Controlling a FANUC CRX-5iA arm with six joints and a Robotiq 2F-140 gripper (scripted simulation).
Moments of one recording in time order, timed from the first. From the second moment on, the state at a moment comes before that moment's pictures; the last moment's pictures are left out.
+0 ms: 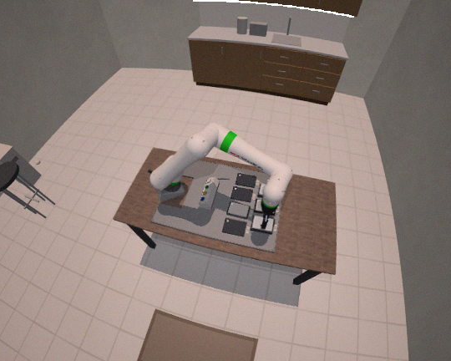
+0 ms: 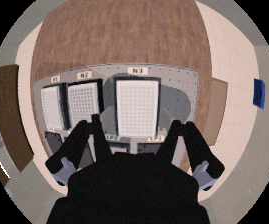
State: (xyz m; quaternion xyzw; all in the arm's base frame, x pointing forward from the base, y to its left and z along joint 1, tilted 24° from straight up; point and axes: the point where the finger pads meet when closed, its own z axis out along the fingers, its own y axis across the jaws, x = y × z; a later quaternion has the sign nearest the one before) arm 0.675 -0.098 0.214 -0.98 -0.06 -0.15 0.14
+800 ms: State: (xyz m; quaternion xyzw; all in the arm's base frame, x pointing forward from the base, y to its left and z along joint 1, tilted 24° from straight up) arm 0.678 -0.095 0.206 -0.98 -0.06 -0.15 0.14
